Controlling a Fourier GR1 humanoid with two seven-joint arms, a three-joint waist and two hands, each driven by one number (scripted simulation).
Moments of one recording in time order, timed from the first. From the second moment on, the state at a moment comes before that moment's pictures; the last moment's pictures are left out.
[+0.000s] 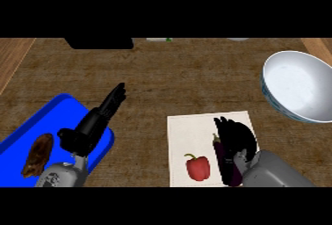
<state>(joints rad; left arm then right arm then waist) -0.15 0.17 -0.21 -1.57 0.06 -0.09 0.06 -0.42 -0.44 0.75 -1.52 0.37 0.36 1.06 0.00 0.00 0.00</state>
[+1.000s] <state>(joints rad) -0.12 0.13 -0.16 -1.57 0.02 -0.14 0.06 -0.33 -0.32 0.60 -1.40 0.67 0.36 0.83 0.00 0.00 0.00</state>
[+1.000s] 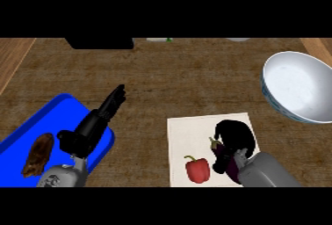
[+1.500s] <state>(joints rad) -0.10 0.10 -0.16 -1.61 0.00 -0.15 0.08 -0.30 -0.39 0.60 -1.48 0.77 0.35 0.55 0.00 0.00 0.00</state>
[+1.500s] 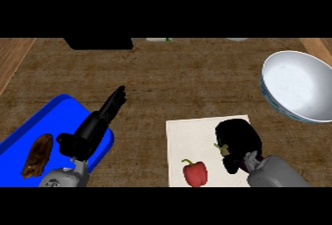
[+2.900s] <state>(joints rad) -0.12 0.10 -0.14 -1.57 -0.01 -0.17 0.05 -0.27 -0.66 -0.02 -1.69 0.48 0.07 0.05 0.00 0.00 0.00</state>
